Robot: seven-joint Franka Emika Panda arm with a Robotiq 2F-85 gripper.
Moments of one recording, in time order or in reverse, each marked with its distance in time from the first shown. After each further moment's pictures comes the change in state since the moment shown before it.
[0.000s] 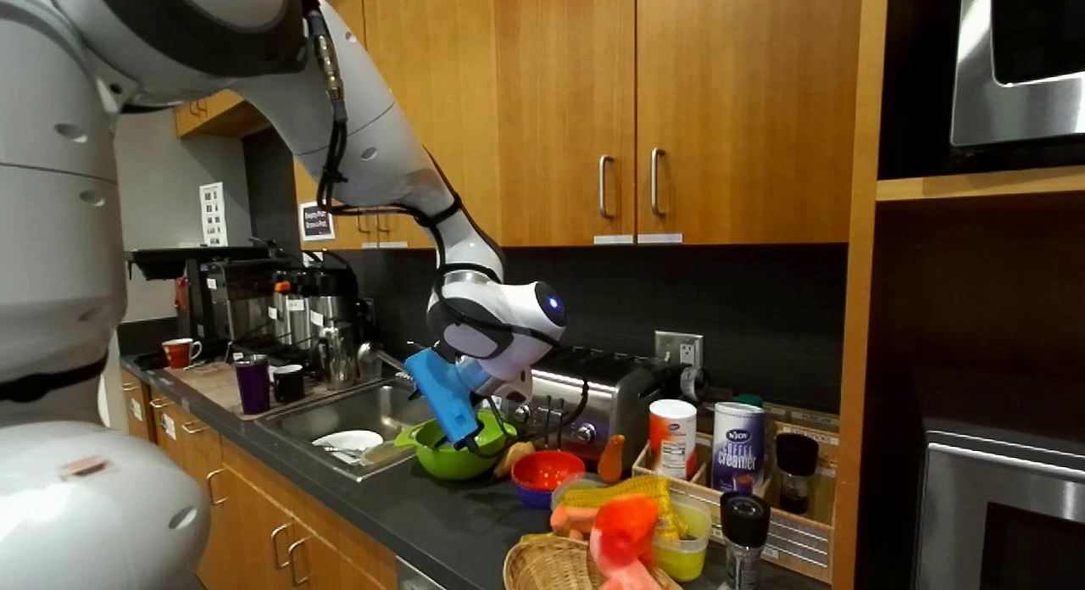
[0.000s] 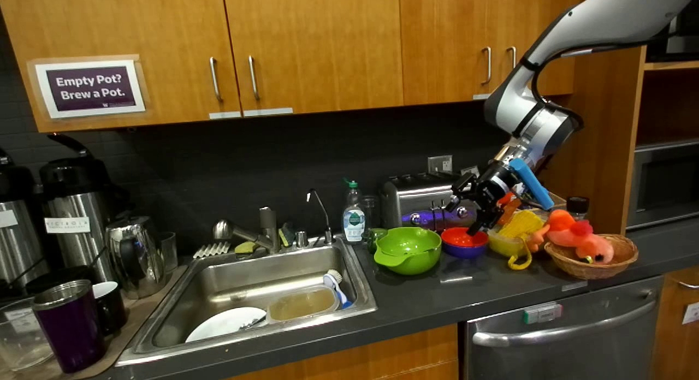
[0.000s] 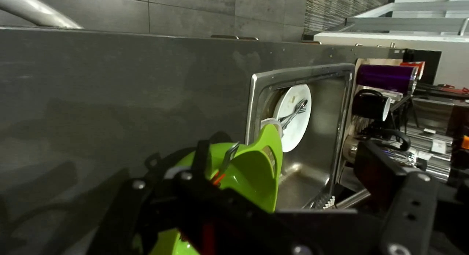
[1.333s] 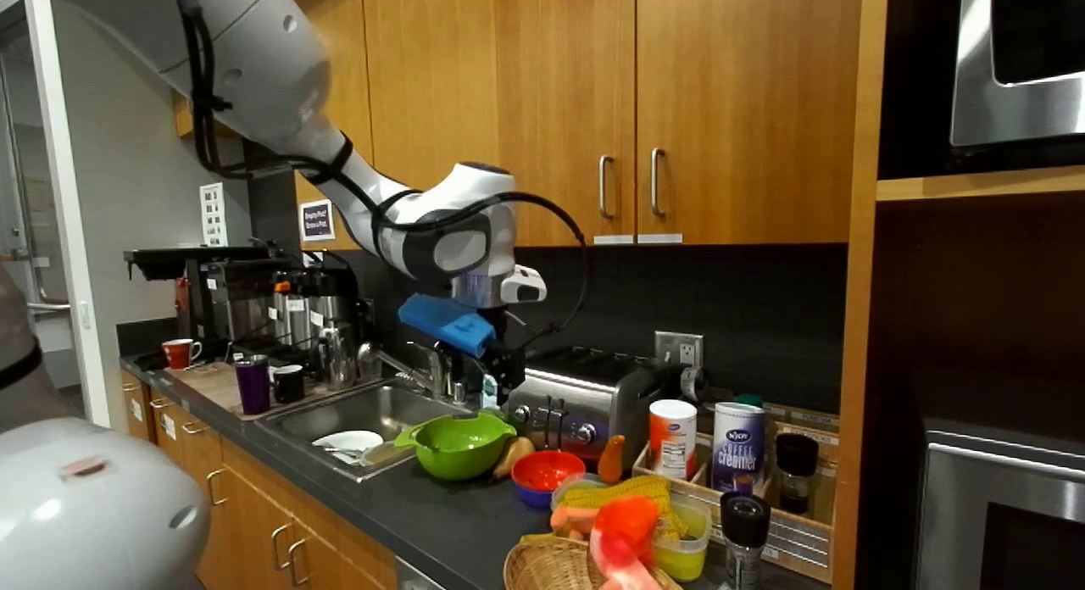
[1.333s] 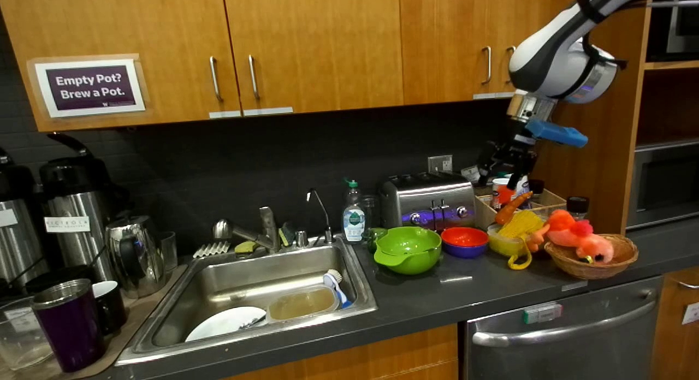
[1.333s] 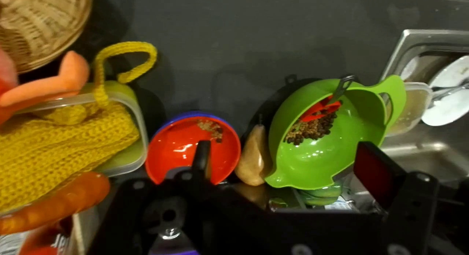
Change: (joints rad) arm 0.018 -0.358 -0.005 -0.128 -0.755 0.323 0.544
